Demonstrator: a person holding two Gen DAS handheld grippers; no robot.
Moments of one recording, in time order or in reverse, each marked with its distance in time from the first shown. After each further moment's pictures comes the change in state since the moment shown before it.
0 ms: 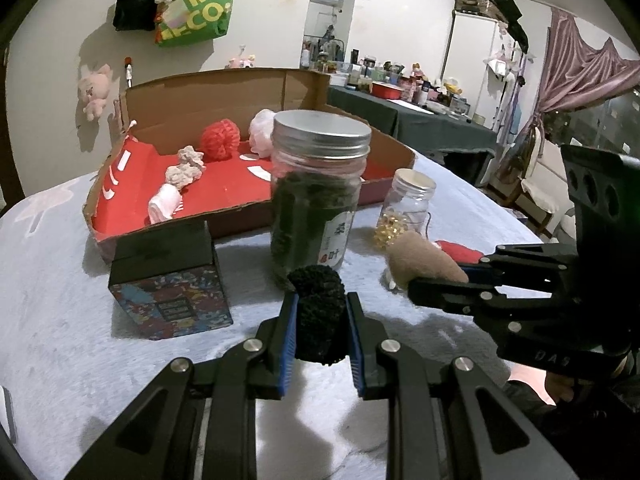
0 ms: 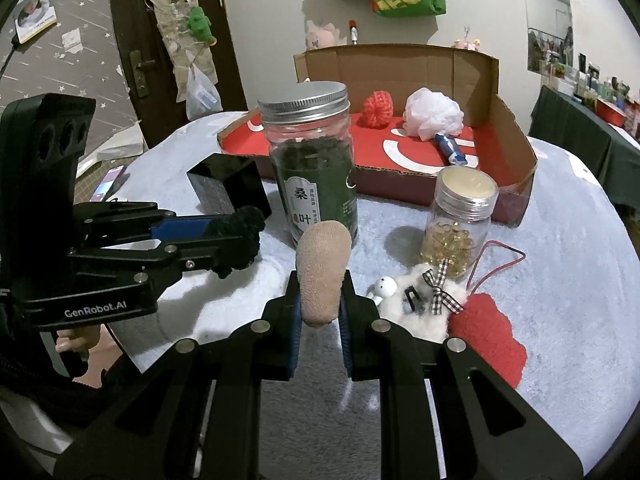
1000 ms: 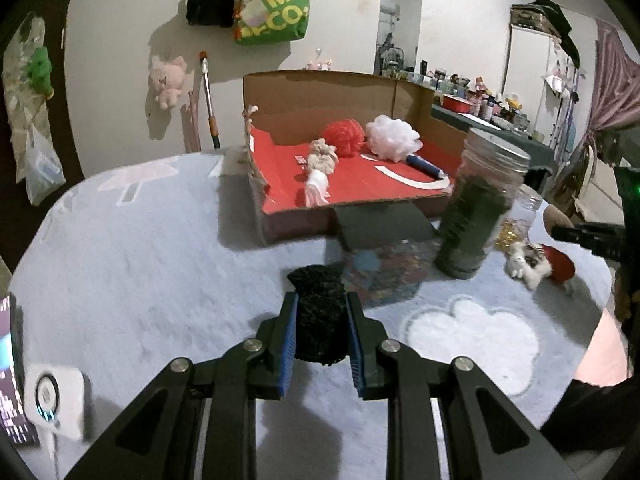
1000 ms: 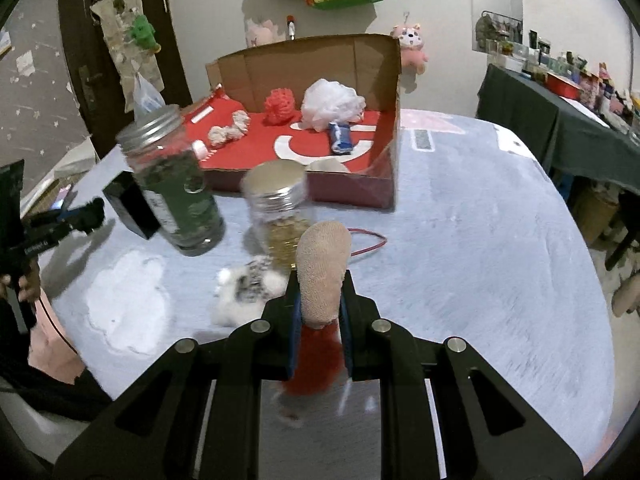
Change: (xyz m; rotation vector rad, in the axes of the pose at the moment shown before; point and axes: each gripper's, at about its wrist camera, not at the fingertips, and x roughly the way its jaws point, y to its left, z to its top) left arm -0.035 0.106 -0.021 -0.068 -0.029 0.202; right arm -0.024 -0.104 0.003 0.075 0.038 -0.132
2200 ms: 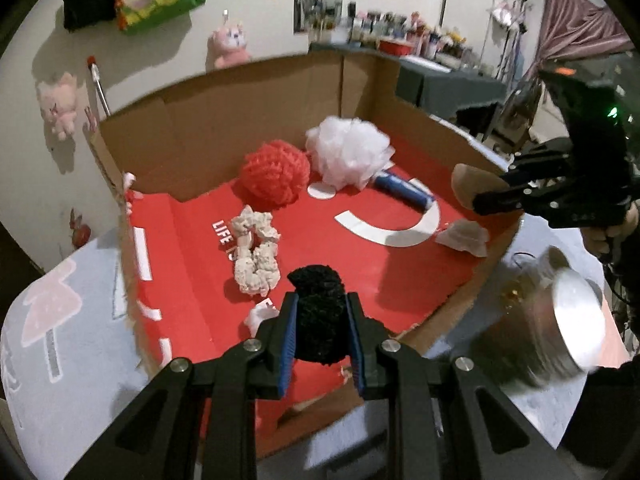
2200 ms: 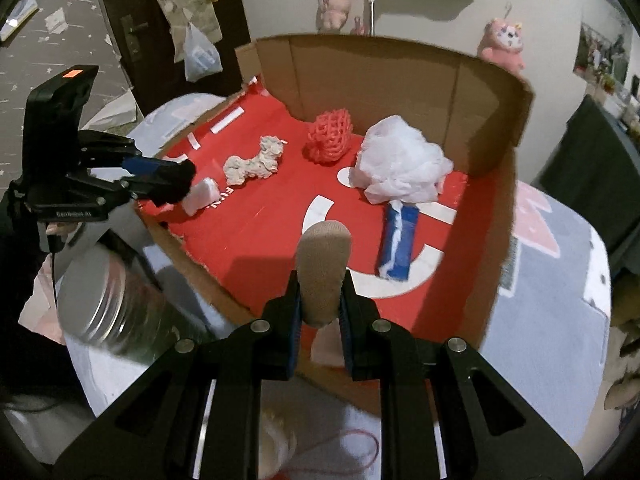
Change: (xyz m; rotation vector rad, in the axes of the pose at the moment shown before) left arm 0.128 -0.027 0.154 0.231 0.242 -0.196; right arm 0.112 0.013 0.159 -0.206 0.213 0.211
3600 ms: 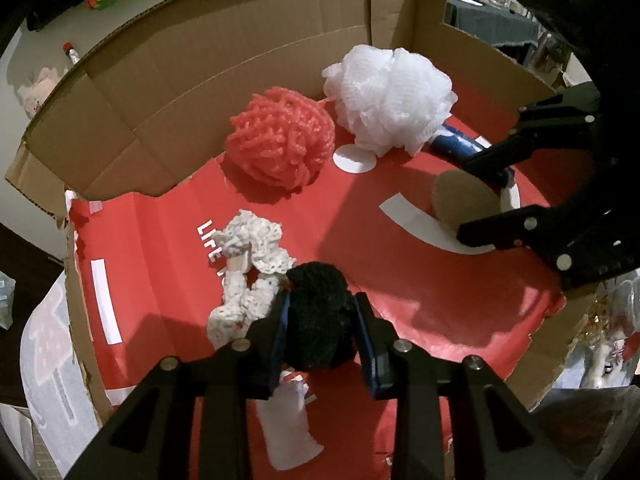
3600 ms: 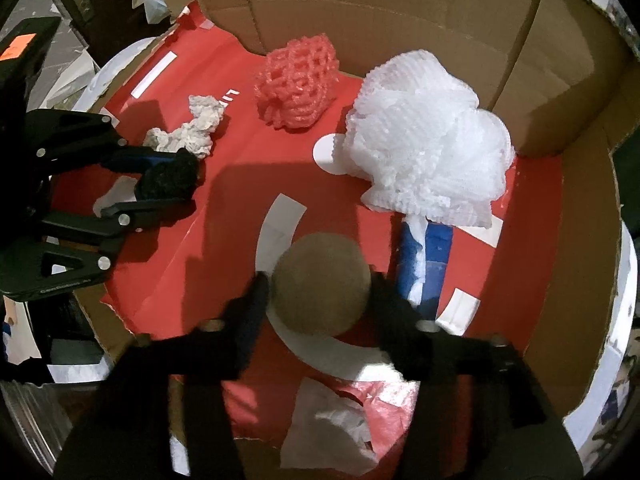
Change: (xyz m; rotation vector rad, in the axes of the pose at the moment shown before) left arm 0.085 0.002 0.036 0.055 0.230 0.115; right arm 0.096 -0.014 0.051 0.030 0.268 -0.045
